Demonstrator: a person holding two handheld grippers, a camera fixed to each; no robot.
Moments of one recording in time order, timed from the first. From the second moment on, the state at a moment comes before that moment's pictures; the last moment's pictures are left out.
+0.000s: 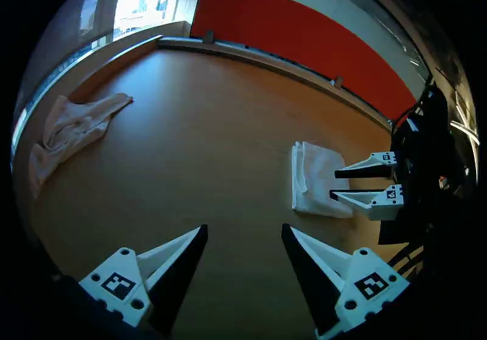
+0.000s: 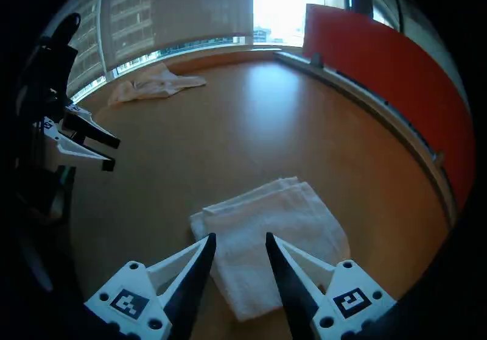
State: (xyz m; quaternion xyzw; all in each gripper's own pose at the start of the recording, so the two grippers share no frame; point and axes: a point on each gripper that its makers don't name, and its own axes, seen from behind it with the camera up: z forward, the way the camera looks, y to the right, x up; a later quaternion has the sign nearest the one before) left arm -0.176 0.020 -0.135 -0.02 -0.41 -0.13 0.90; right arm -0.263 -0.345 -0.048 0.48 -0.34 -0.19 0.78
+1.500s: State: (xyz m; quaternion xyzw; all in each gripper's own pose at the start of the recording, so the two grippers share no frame) left arm -0.177 0.028 -0.134 -0.03 -0.41 -0.13 0.90; right arm -0.310 -0.262 -0.085 0.38 -0.40 -0.17 0.82
